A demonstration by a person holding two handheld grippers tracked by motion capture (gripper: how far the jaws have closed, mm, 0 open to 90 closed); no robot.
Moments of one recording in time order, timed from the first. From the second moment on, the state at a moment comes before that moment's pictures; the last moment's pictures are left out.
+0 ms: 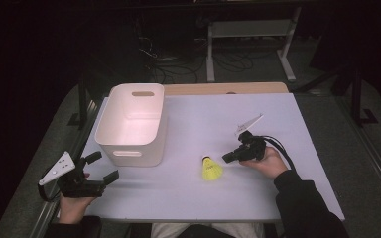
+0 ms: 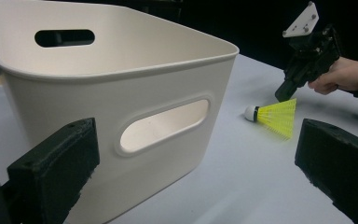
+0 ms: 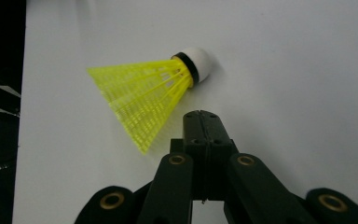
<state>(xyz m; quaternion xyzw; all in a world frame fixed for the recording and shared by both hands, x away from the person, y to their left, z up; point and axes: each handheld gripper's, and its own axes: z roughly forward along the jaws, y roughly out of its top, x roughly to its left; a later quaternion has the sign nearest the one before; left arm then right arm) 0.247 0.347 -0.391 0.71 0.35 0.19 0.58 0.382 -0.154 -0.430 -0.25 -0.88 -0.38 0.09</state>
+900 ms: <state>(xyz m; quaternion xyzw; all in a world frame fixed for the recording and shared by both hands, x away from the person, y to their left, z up) 0.247 0.348 -0.391 0.71 0.34 0.19 0.58 0.365 -0.109 -0.435 -0.20 -0.90 -0.37 0.11</state>
